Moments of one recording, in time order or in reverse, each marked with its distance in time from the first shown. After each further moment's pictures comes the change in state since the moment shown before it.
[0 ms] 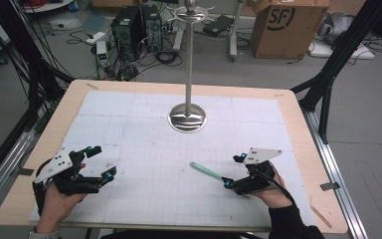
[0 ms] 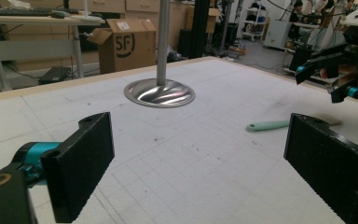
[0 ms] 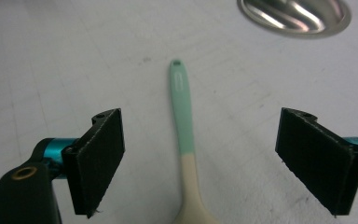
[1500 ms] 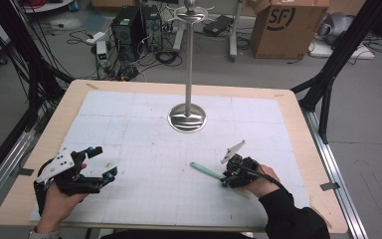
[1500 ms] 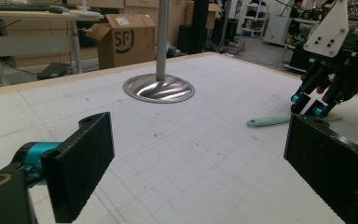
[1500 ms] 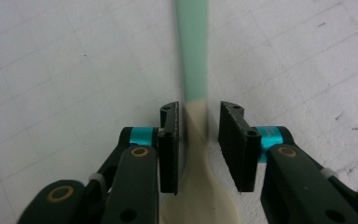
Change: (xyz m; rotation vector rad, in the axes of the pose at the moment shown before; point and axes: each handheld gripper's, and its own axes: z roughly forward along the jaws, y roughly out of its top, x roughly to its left) left arm 0.001 -0.002 0.002 0.015 0.001 -0.006; right arm -0.002 0.019 0.042 0.478 0.051 -0.017
